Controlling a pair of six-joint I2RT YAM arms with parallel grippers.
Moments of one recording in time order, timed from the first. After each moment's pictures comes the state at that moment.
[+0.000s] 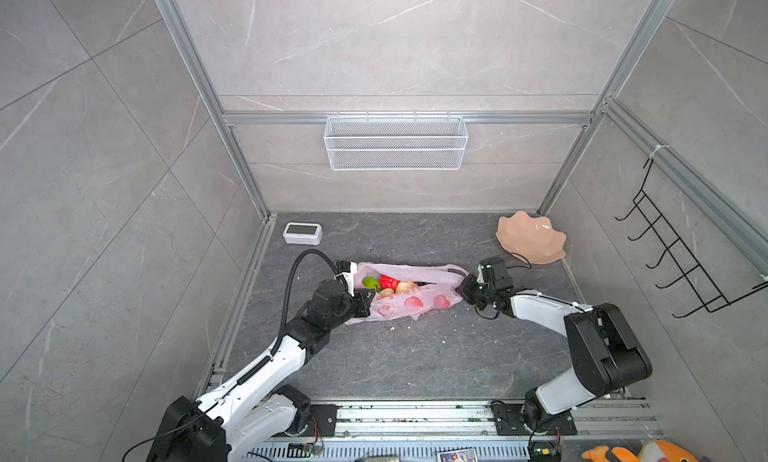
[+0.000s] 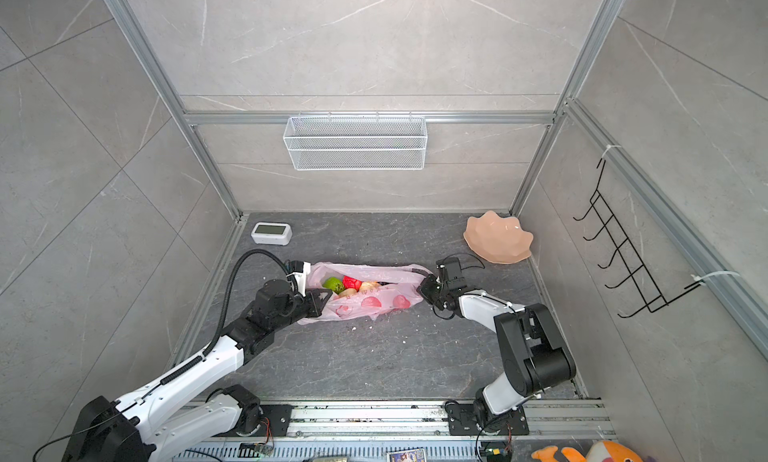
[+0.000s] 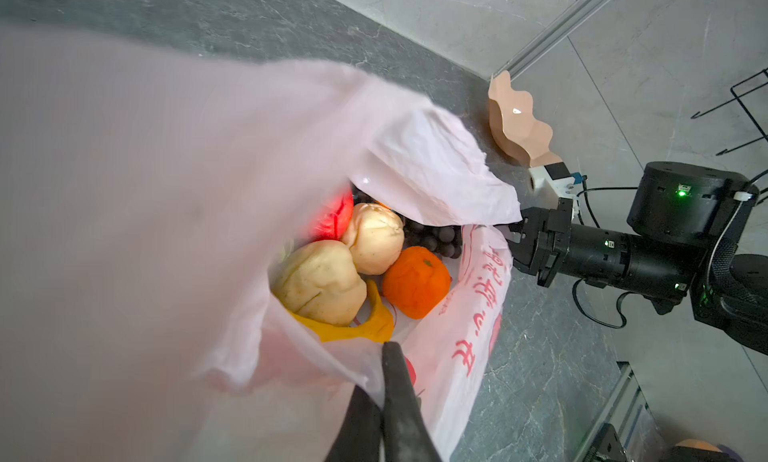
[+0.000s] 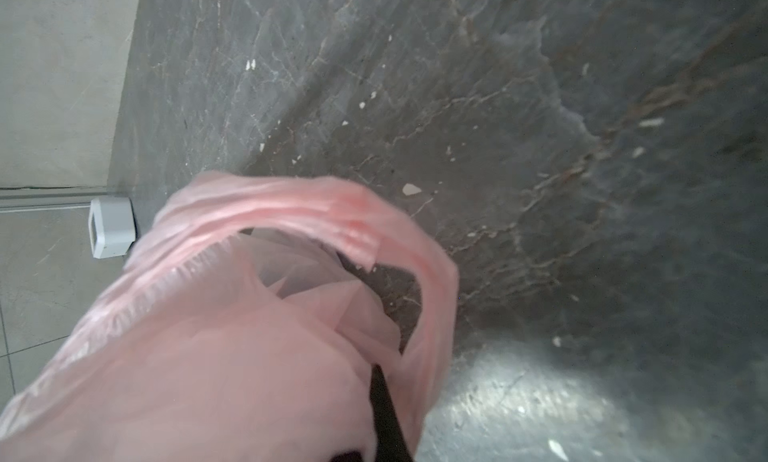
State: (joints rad) left arm -0.52 0.99 0.52 -0.01 0.17 -0.60; right arm 0.27 1.59 0.75 -0.03 -0.26 0.93
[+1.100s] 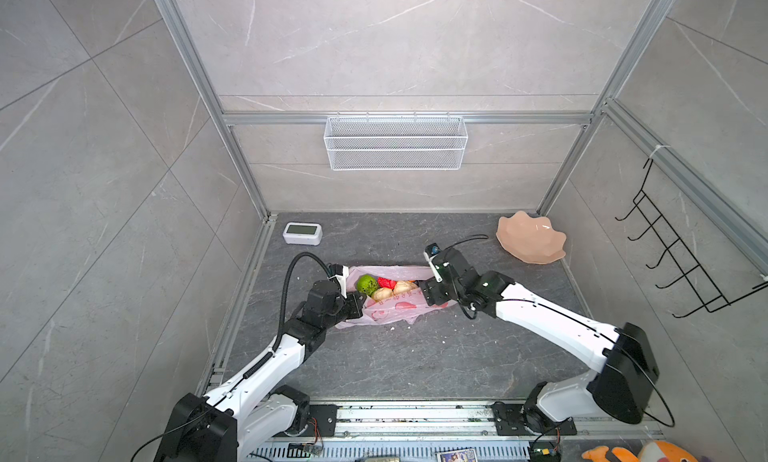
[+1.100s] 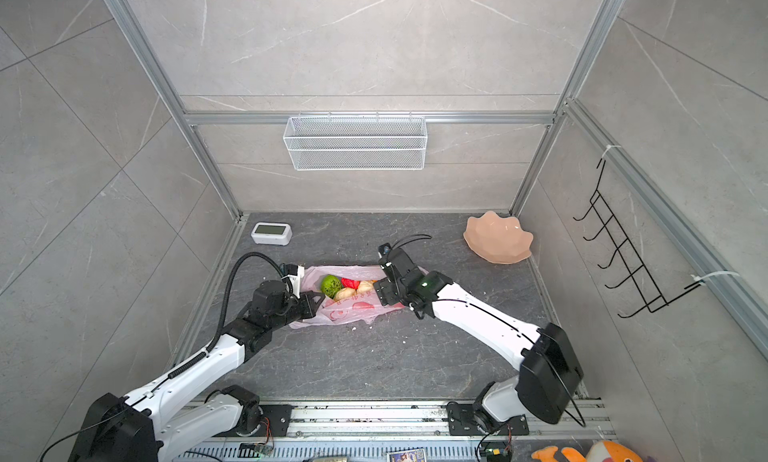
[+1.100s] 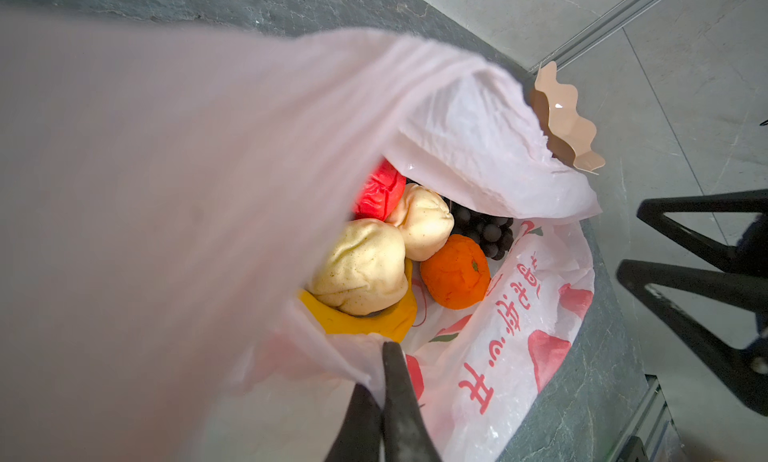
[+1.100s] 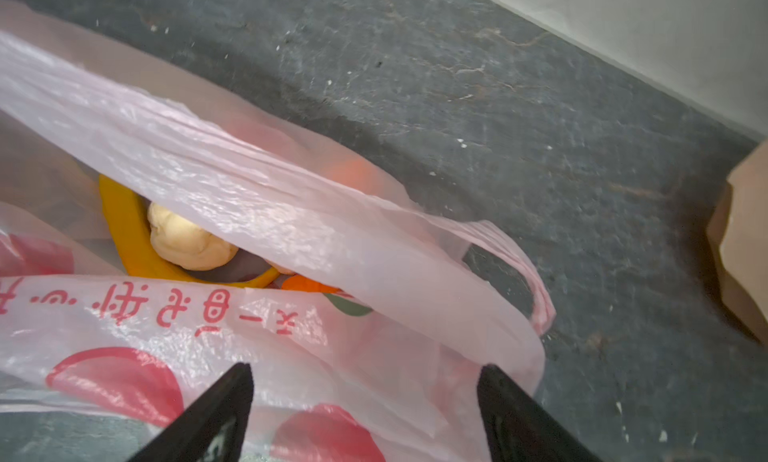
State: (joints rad) left arm -0.44 1.03 0.51 -0.04 0.23 -0.57; right arm 0.76 1.52 1.19 -0.57 0.28 0.09
